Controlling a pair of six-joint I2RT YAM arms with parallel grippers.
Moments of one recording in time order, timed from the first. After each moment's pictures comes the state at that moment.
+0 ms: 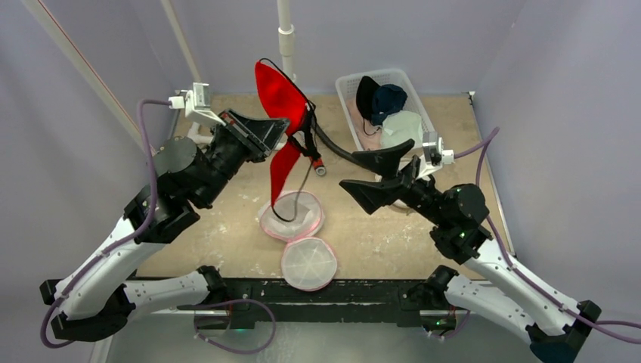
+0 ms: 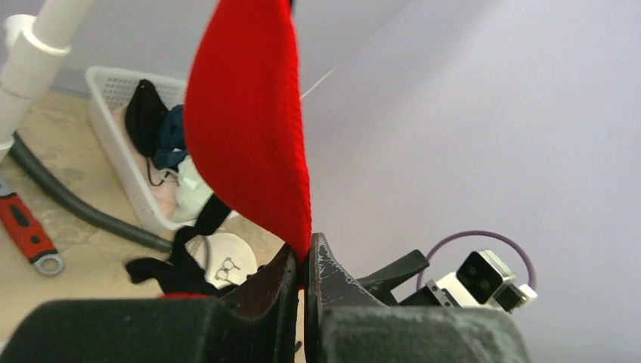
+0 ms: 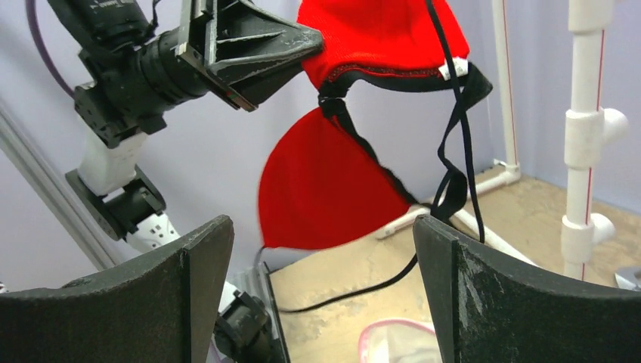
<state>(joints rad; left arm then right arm) -0.92 0.97 1.43 -0.37 -0.41 -0.82 0.78 0.74 0.76 0.41 -0.29 0.50</state>
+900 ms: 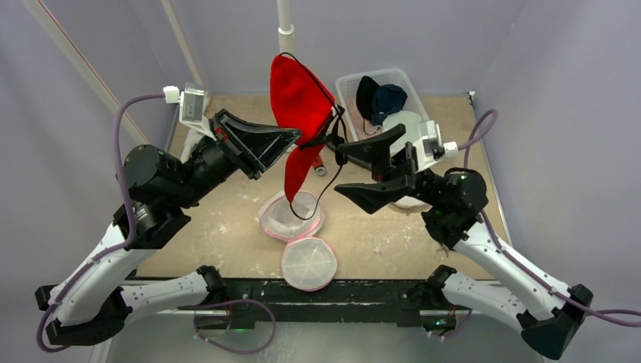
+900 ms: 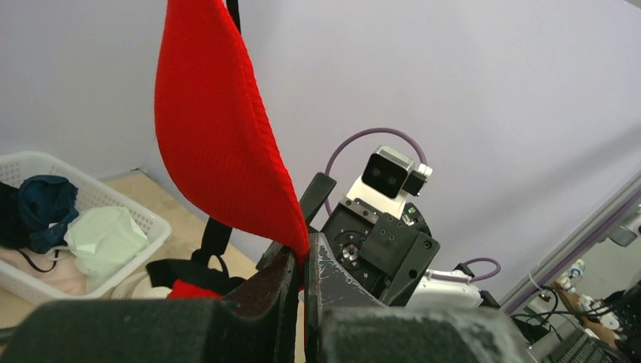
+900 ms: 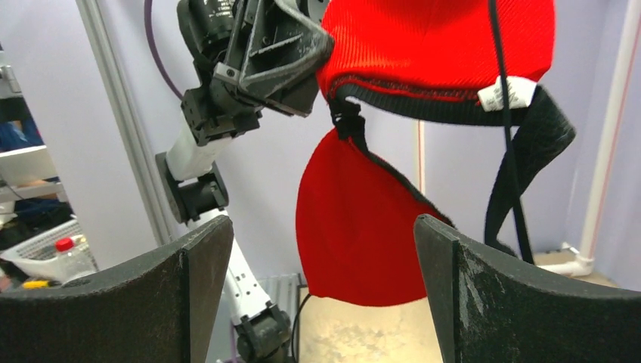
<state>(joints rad) -0.92 0.92 1.43 -0.15 0.03 -0.58 0.74 0.90 0.87 0.69 -0.61 0.56</state>
